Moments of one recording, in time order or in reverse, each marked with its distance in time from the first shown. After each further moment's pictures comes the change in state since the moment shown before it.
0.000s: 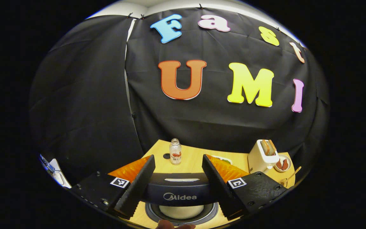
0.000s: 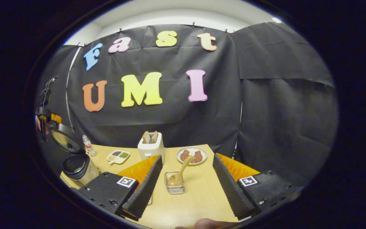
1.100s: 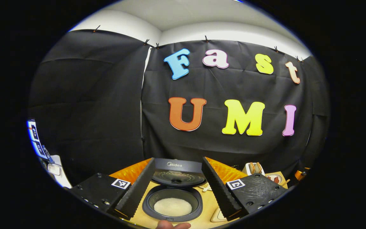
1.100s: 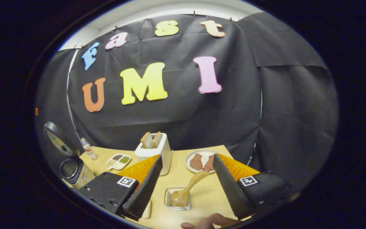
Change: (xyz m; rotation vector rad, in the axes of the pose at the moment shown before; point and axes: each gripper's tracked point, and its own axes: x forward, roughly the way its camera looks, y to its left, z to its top) left arm -0.106 -0.019 0.049 -0.083 -0.400 0.070; right arm 0.130 0.010 0.008 0.020 0.019 0.129
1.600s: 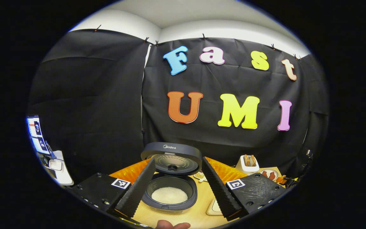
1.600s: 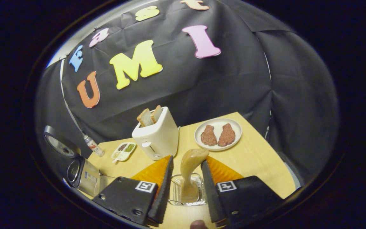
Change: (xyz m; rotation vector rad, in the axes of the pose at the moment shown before) left arm -0.060 -0.020 -0.025 -0.001 0.041 0.007; right arm 0.069 -0.010 -0.097 0.174 0.204 0.068
